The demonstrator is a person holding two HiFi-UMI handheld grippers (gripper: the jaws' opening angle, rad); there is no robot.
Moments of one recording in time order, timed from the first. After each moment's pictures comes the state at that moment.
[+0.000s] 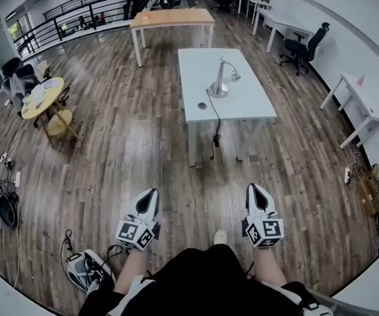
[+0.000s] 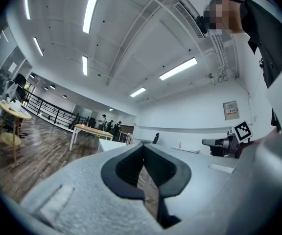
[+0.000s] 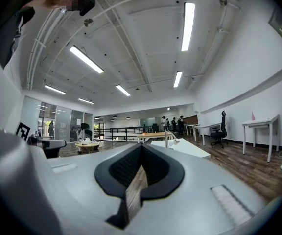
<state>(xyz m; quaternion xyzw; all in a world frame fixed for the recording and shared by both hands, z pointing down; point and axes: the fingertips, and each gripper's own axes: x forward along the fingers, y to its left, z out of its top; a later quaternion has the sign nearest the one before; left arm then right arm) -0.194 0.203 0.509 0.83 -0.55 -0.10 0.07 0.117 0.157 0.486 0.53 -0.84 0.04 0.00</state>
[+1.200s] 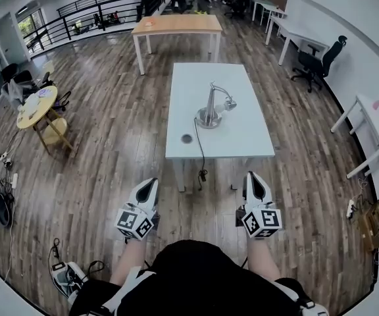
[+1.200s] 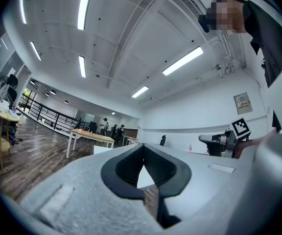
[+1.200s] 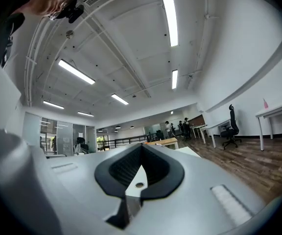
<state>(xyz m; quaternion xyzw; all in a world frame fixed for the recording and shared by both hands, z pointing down) -0.113 -0.049 0.499 0.81 -0.57 -0.10 0.05 0.180 -0.120 0.470 0.50 -0.86 0.07 -0.07</state>
